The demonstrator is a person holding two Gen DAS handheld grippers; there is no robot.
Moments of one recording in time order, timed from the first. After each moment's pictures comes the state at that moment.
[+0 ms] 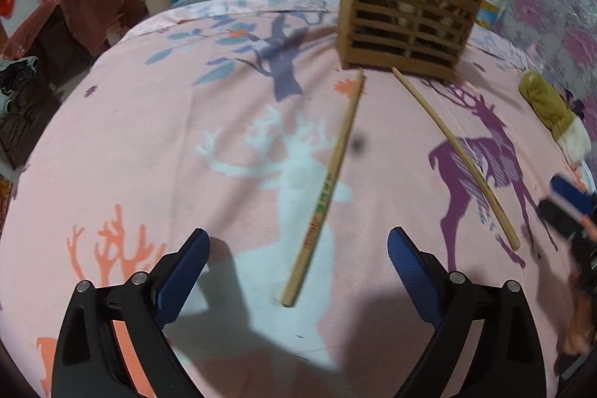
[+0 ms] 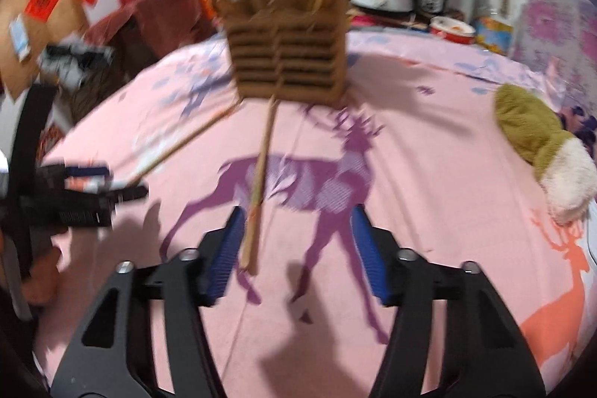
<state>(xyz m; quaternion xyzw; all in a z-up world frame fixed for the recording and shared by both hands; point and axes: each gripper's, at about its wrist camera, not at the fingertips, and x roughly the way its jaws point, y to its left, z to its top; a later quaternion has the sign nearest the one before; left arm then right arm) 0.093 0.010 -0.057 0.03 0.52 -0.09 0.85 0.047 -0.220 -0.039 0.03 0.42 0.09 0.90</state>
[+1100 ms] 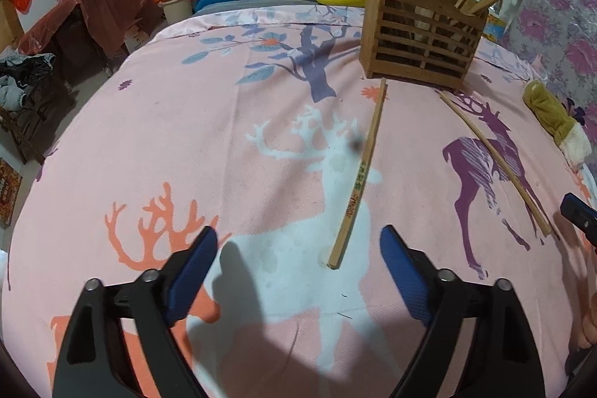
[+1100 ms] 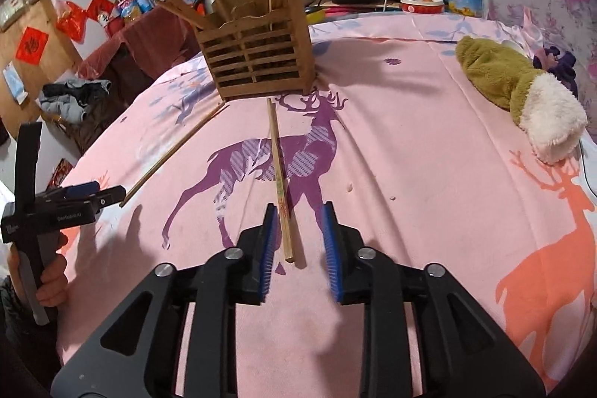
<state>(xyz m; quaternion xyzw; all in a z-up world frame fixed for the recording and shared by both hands) 0.069 0.034 -0.047 0.03 0.50 -0.08 0.86 0.016 -0.266 -0.037 0.12 0.42 0.07 0.90</state>
